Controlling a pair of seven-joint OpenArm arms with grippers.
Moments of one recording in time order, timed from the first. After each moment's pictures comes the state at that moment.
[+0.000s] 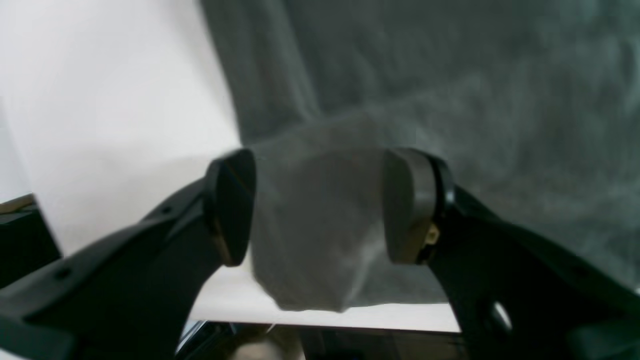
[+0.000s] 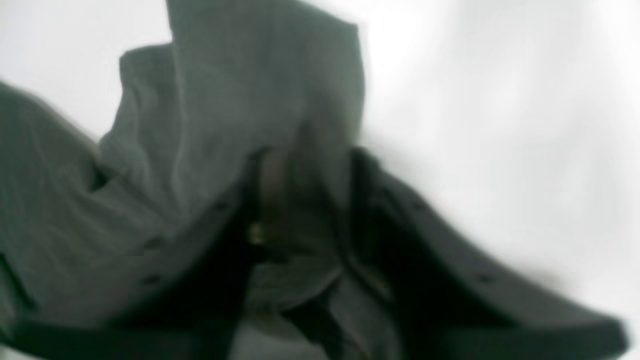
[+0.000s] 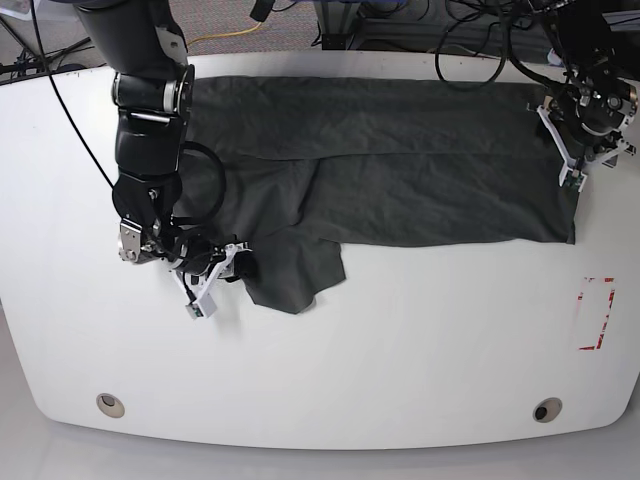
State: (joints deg) left arm 12.8 -11.6 -33.4 106.1 1.7 -43.0 60.3; right arm 27.7 9.0 10.2 44.5 18.4 40.9 -42.7
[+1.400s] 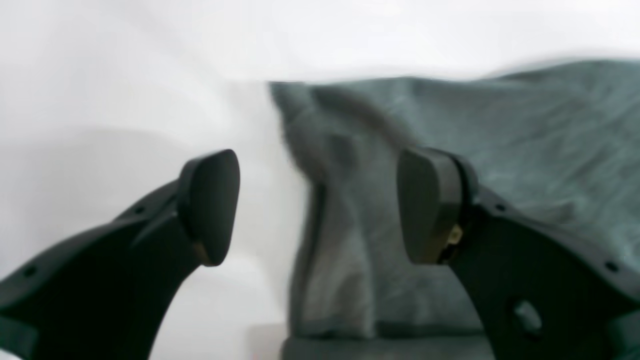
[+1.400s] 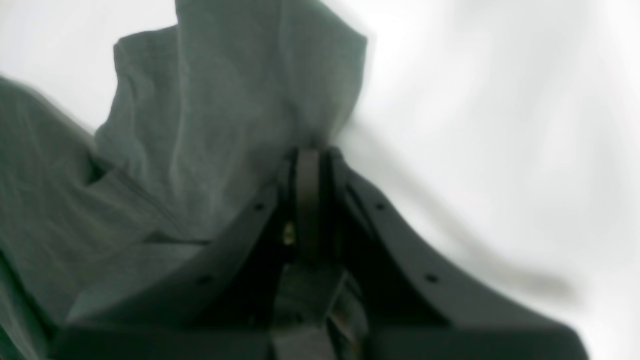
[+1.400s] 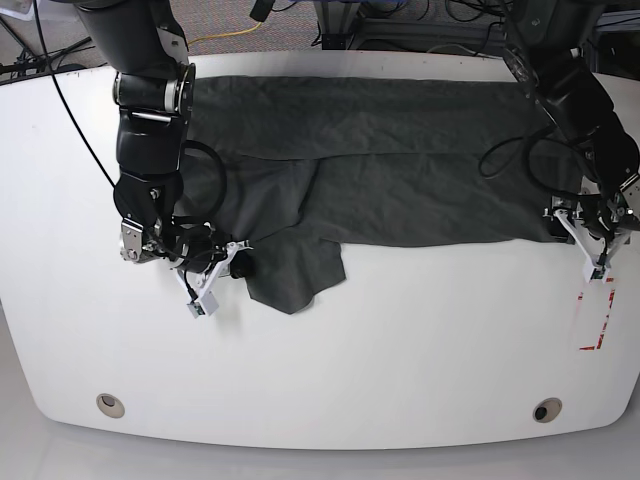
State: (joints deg) left arm -18.7 -16.4 -35.7 72.2 2.5 -43.0 63.4; right arm 27.7 8.9 10.2 44.5 18.4 40.7 -43.5
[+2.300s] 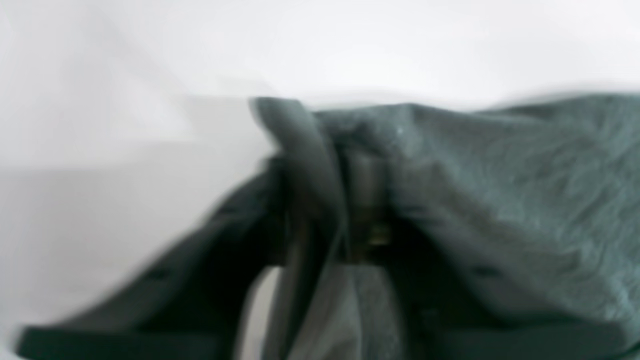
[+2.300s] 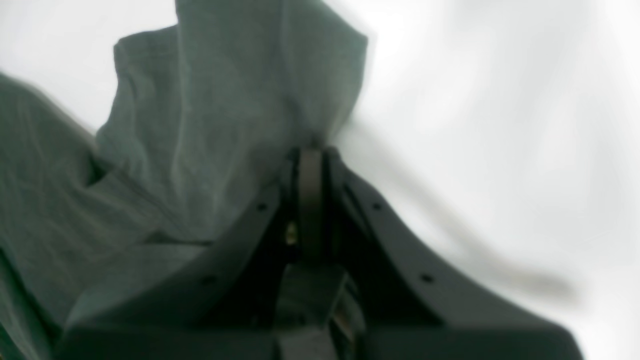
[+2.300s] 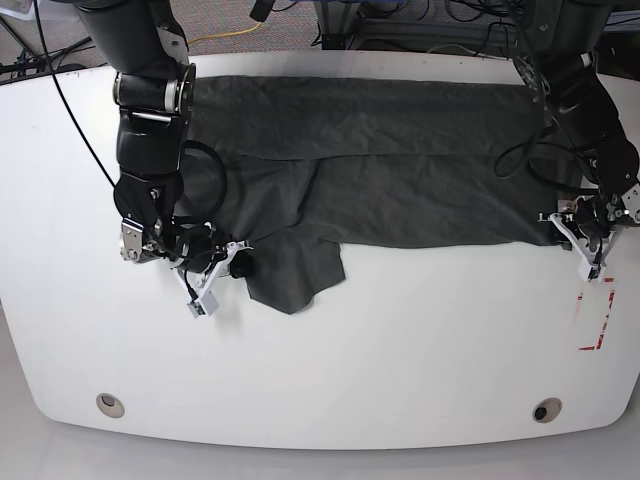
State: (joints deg) left arm -20.8 -18.4 -35.5 59.3 2.3 -42.9 50.8; right arm 27.7 8.9 10.4 44.5 18.4 40.7 -43.6
